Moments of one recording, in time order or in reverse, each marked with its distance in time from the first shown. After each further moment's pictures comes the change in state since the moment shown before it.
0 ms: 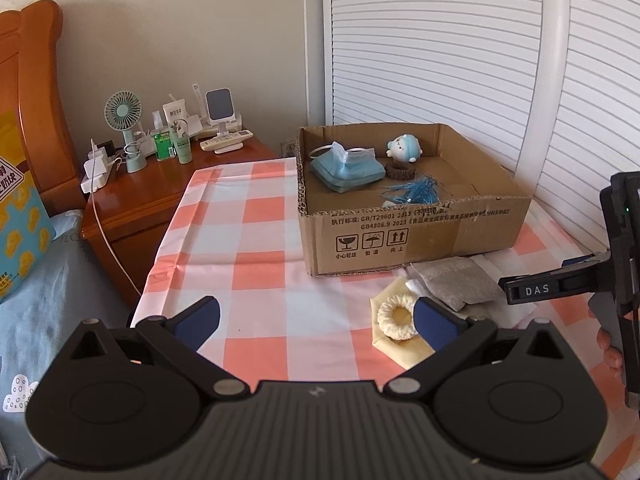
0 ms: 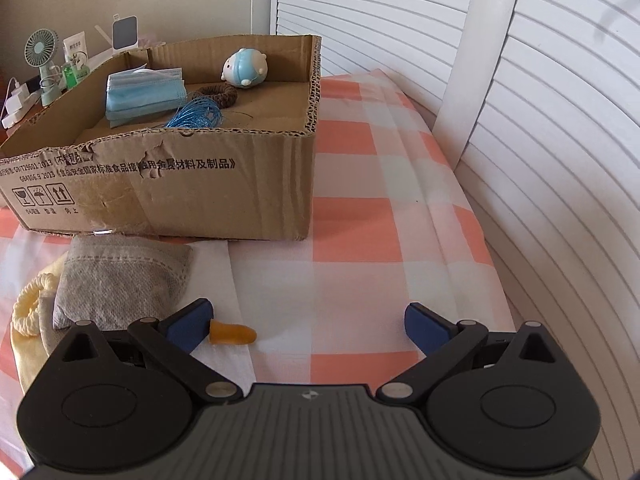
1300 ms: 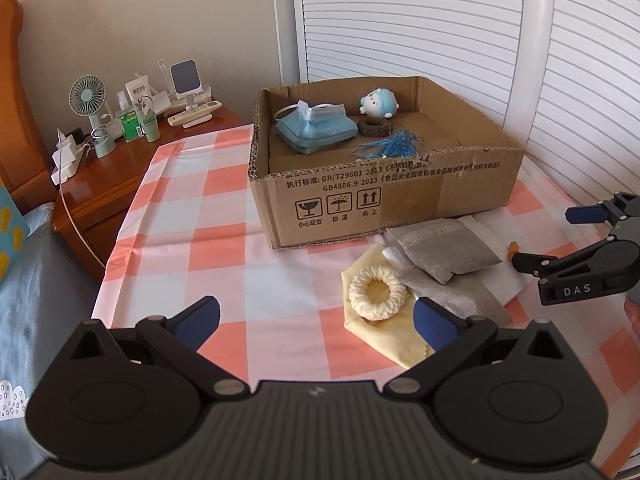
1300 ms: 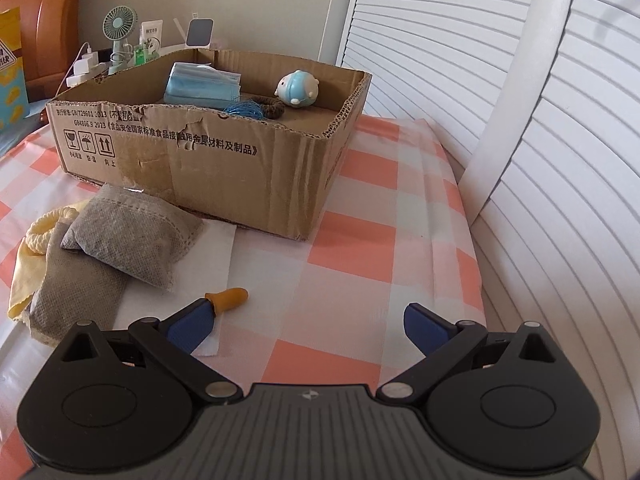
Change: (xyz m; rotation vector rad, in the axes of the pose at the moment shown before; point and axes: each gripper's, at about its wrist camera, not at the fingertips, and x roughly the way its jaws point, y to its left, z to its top) left arm 0.038 -0.026 -0.004 0.065 0.104 -0.032; right arm -0.015 -0.025 -0.022 -0.245 -0.126 0.094
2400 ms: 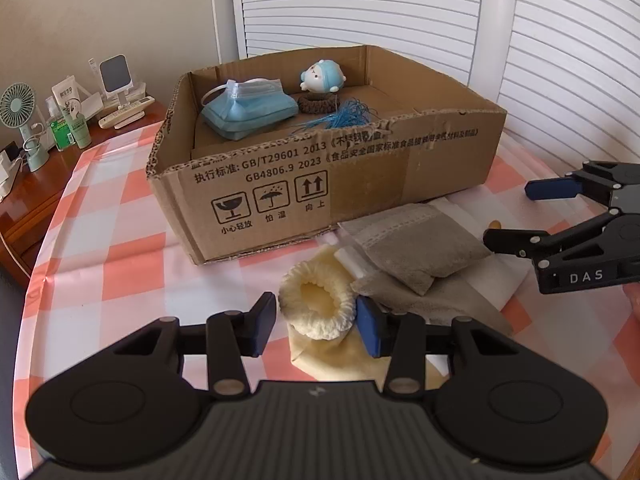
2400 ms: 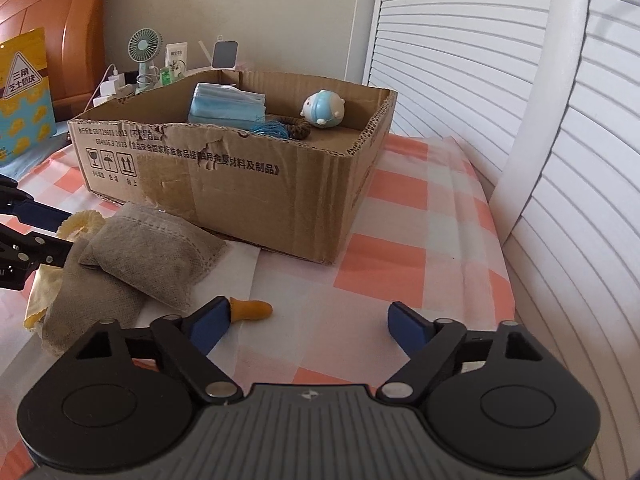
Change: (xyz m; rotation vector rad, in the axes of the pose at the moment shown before) left arm 0.058 -0.018 0.005 0.096 0.023 -0.143; right arm 0.010 -0.003 0.000 0.007 -0.080 0.091
